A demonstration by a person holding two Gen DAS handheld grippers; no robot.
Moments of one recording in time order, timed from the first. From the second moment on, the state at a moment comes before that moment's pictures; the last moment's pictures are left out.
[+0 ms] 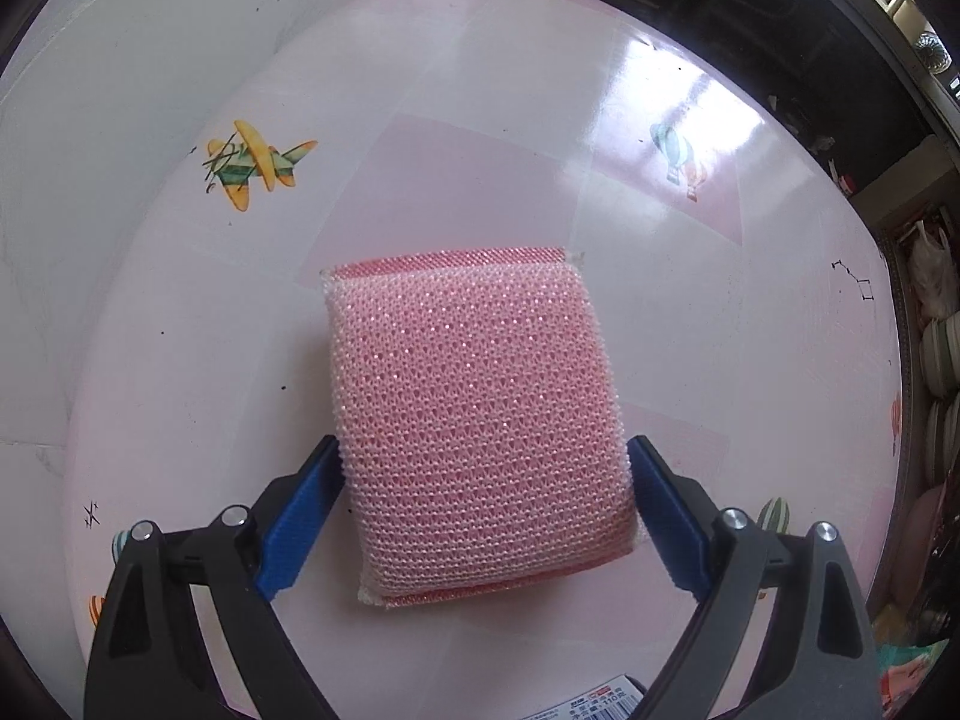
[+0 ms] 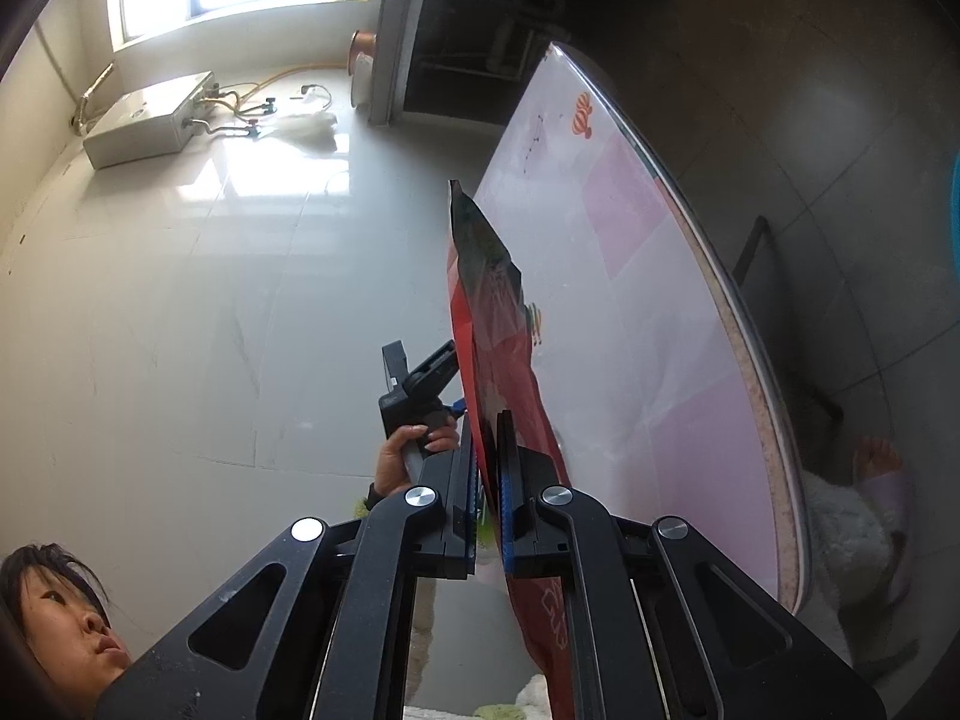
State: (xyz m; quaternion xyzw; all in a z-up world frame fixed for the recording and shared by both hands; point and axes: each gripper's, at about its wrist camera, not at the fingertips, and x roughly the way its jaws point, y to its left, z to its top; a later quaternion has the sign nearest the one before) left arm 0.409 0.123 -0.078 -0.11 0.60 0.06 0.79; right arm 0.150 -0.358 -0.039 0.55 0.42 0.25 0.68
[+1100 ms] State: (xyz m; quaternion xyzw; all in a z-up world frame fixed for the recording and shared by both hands) left arm 0.236 0.085 0.066 -0.07 0.41 -0.16 0.89; right arm 0.120 -0.361 -0.014 0.56 0.38 0.25 0.69
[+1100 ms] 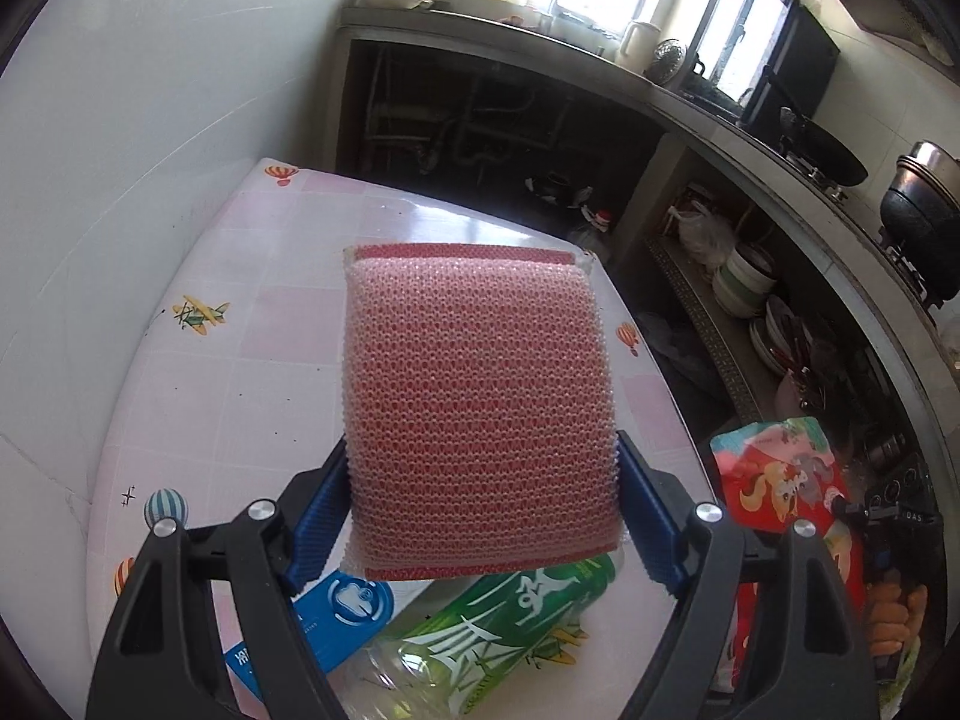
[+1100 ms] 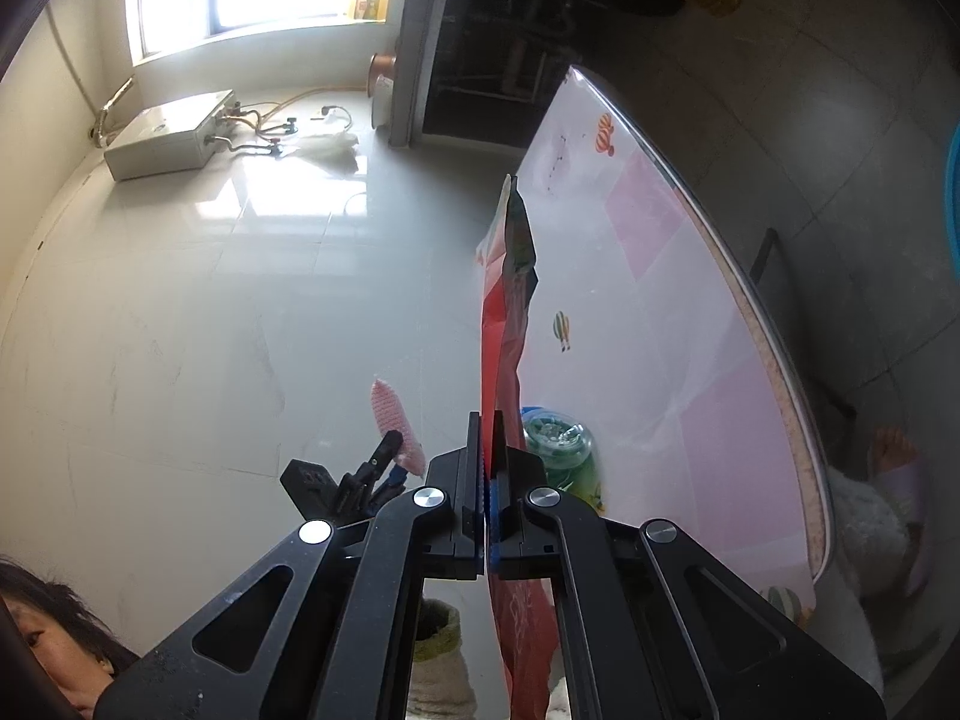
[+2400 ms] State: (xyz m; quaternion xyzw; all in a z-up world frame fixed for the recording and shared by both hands) left arm 0.184 -0.398 -0.120 0.16 0.60 -0.36 0.70; right arm 0.011 -0.523 -0.140 0.43 0.39 -0.16 0.80
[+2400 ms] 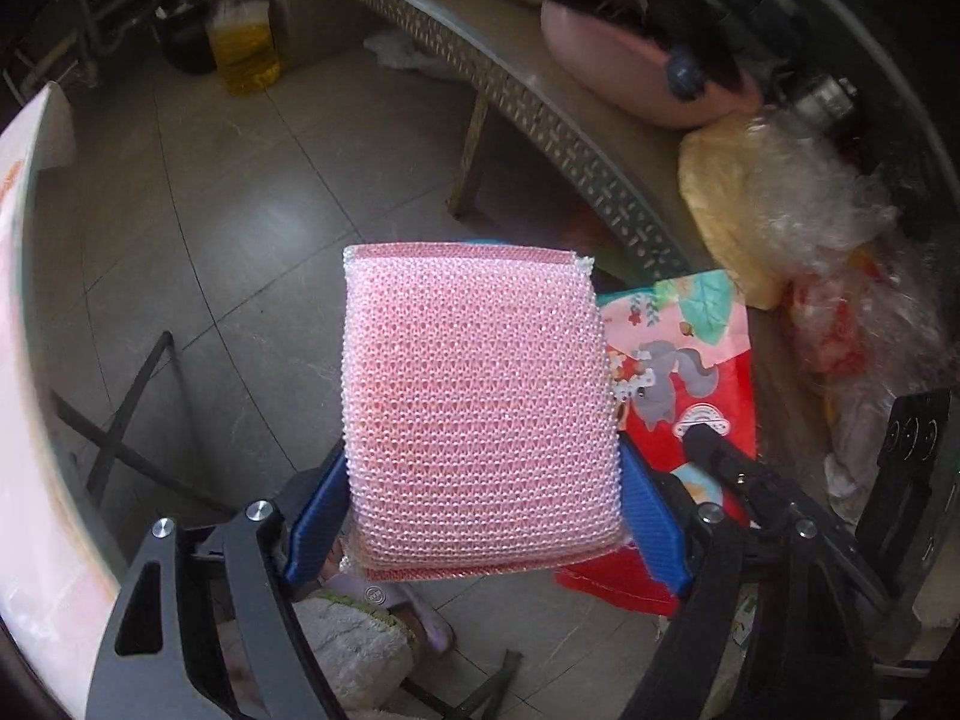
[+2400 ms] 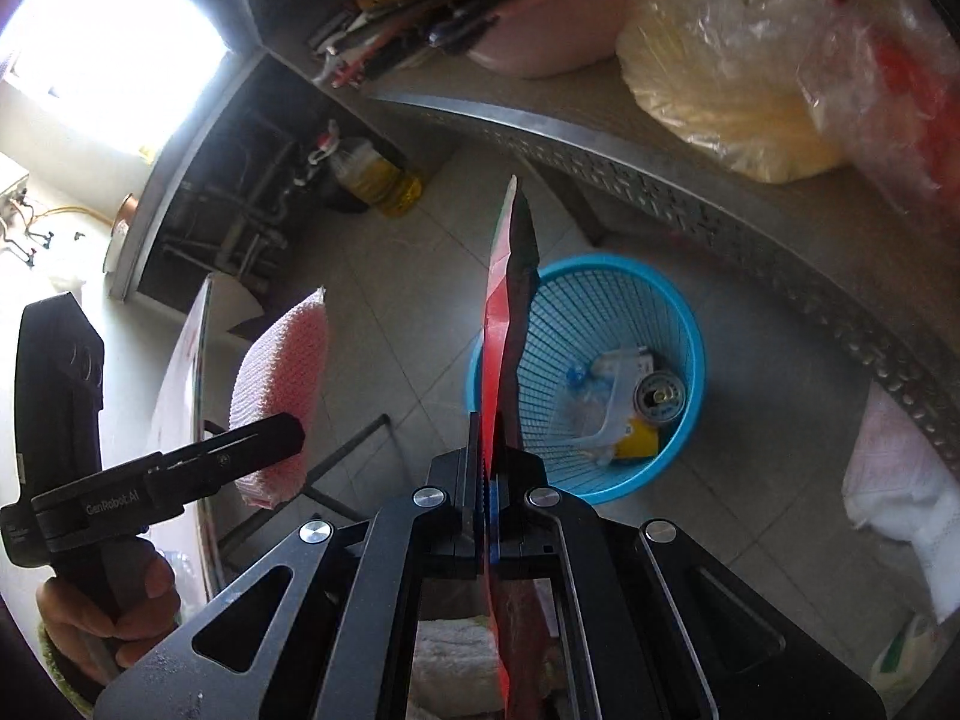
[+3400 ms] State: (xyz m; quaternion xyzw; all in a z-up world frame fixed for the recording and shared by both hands) left arm 0.158 -0.285 -0.036 0.10 0.49 -0.36 0.79; right arm 0.012 -0.495 -0.155 0.31 0.41 -0.22 0.83
